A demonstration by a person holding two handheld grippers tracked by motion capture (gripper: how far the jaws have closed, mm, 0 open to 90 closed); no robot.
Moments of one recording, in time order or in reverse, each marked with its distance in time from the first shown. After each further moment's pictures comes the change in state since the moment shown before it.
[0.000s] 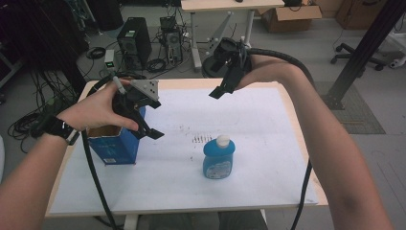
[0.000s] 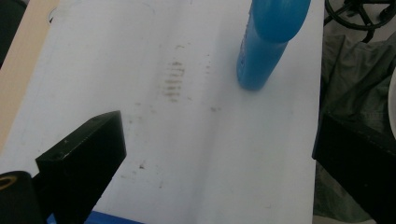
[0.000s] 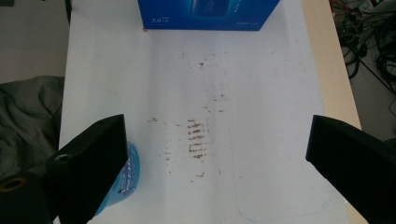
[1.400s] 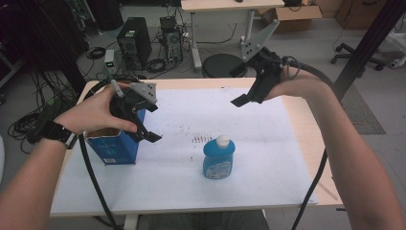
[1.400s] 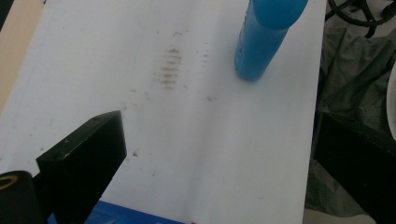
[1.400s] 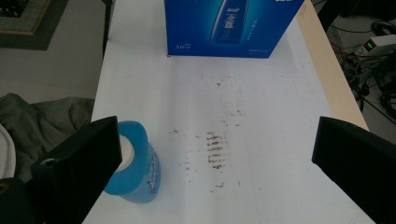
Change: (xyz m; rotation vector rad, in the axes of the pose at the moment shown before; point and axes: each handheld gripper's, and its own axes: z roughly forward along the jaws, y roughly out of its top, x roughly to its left) left arm -0.005 -0.005 0.002 0.033 0.001 -0.037; right arm 0.023 -0.063 -0.029 -0.224 0.030 -0.007
